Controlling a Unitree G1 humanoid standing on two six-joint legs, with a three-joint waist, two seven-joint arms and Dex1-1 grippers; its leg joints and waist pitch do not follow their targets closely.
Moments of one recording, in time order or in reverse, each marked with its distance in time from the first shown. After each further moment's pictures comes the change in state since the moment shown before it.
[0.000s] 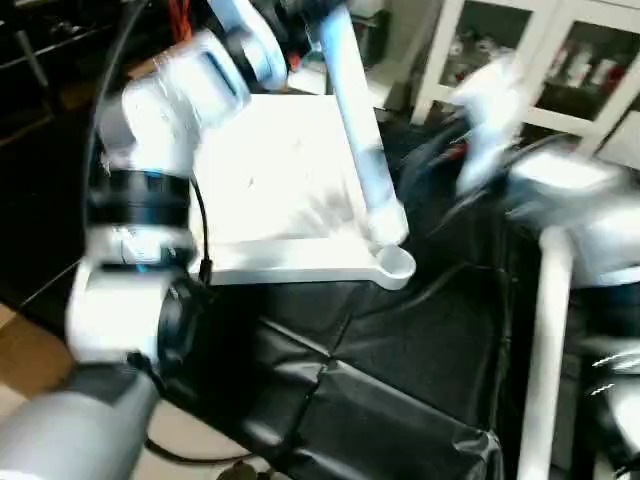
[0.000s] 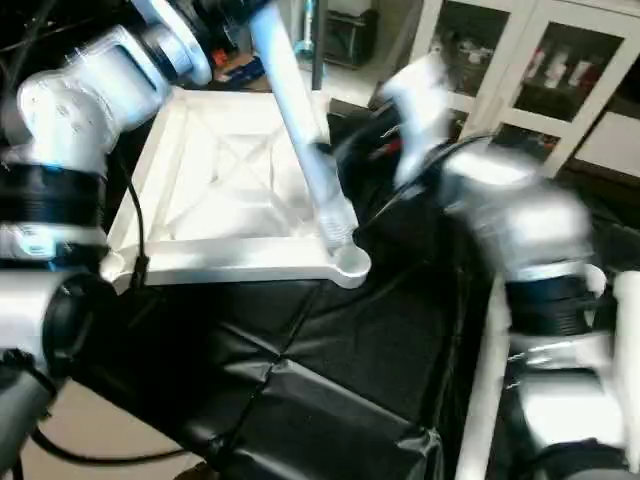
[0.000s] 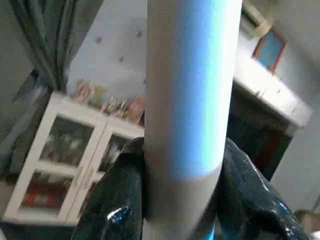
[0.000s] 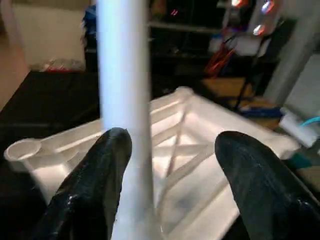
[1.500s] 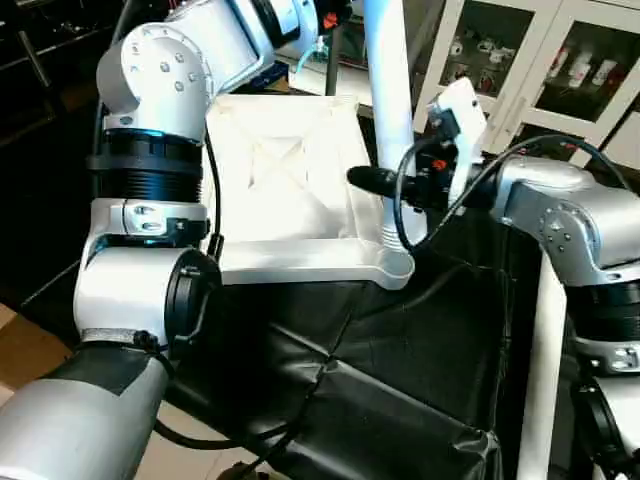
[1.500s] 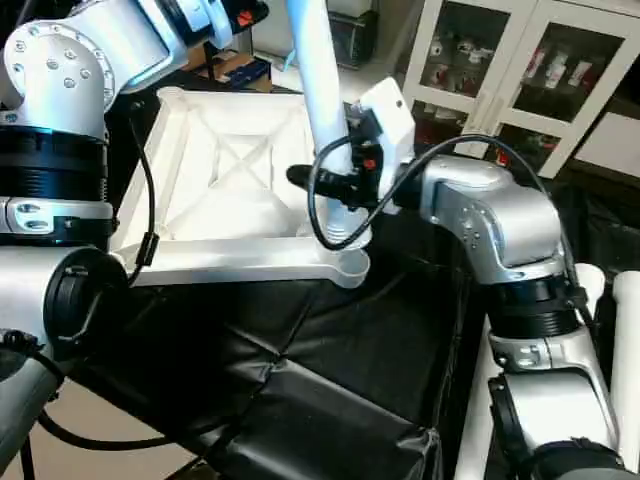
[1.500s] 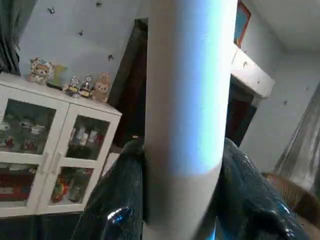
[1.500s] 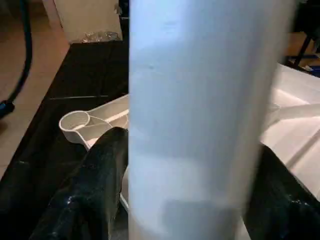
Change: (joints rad) left arm -0.029 -0.044 -0.072 -0.063 -0.003 0.114 -0.036; right arm 0.032 0.084 0.132 -0.044 0.014 0.164 -0.005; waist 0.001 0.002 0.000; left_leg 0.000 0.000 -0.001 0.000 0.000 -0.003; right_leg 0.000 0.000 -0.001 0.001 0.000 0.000
